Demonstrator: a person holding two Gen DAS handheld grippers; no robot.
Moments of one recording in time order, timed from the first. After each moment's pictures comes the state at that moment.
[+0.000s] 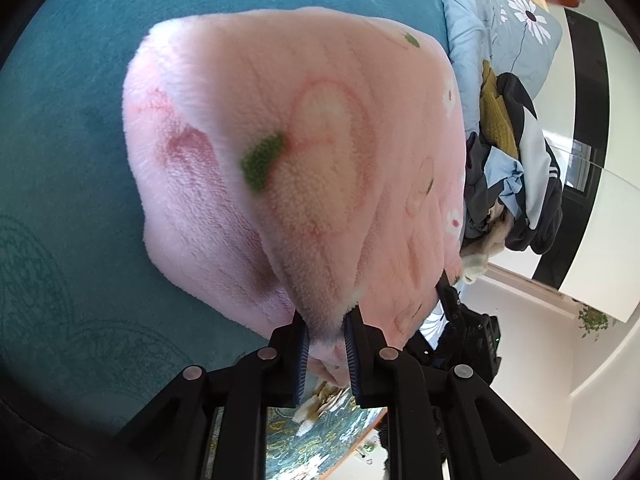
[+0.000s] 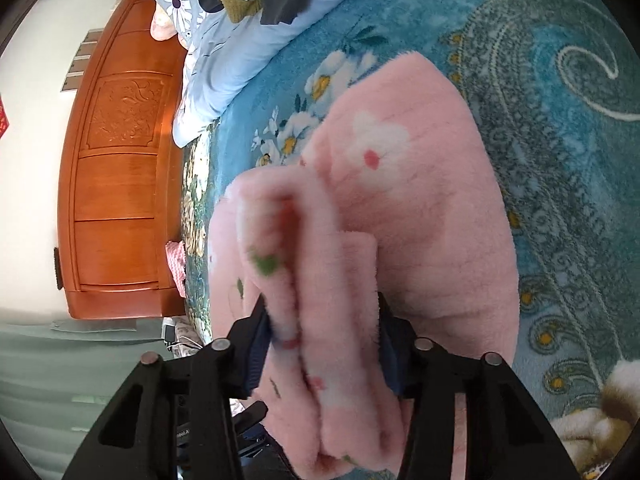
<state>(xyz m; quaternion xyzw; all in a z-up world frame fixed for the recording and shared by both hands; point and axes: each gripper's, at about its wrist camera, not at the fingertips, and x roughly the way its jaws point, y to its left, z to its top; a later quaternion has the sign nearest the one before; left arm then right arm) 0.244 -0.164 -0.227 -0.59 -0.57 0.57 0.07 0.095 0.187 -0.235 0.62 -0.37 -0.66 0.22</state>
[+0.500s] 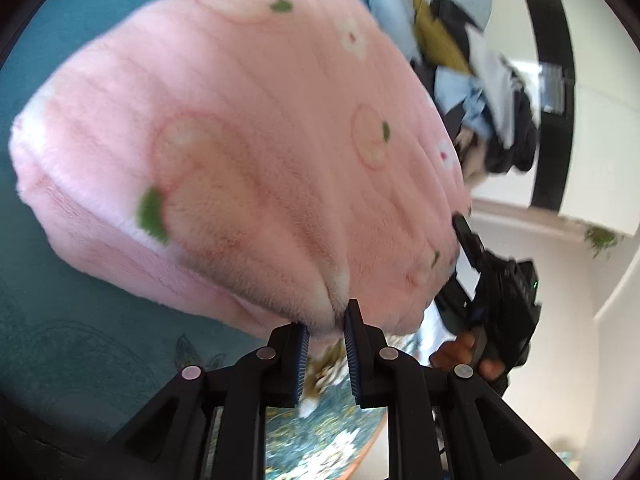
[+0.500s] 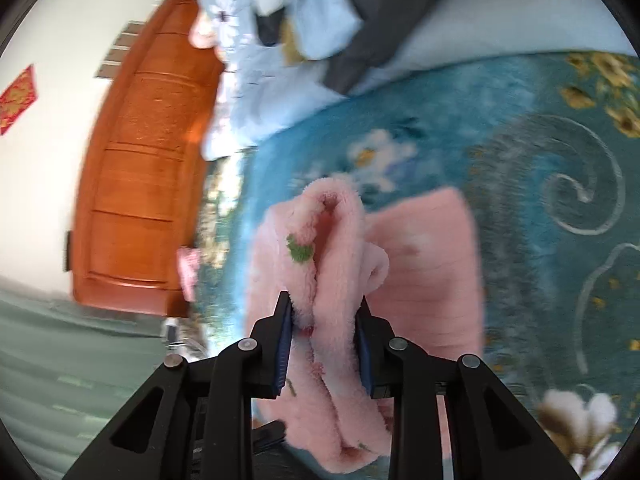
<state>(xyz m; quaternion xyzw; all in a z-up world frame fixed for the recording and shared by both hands) 0.231 -0.119 -0.200 -0.61 -0.48 0.60 0.16 0.080 0.223 -0.177 0.58 -0.34 -0.71 0.23</state>
